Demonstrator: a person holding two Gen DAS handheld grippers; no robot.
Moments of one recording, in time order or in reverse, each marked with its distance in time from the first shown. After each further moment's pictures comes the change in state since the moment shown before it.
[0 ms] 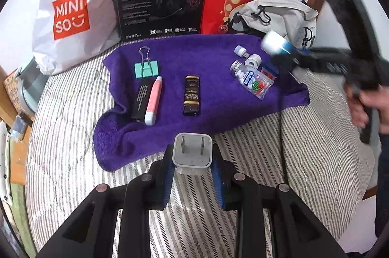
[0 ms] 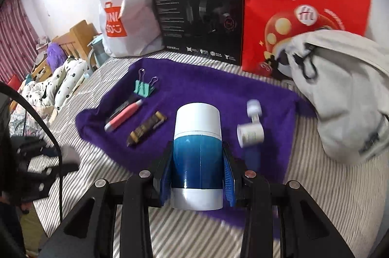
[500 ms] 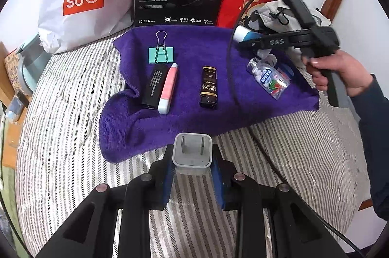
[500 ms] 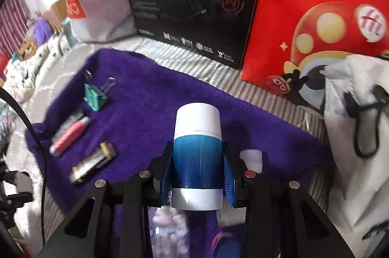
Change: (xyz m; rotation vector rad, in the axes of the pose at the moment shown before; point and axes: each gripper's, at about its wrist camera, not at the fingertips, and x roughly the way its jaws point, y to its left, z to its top) left arm 0.016 0.025 -0.005 -0.089 0.020 -0.020; right arm 0.112 -0.020 0.062 -0.099 0.143 -0.075
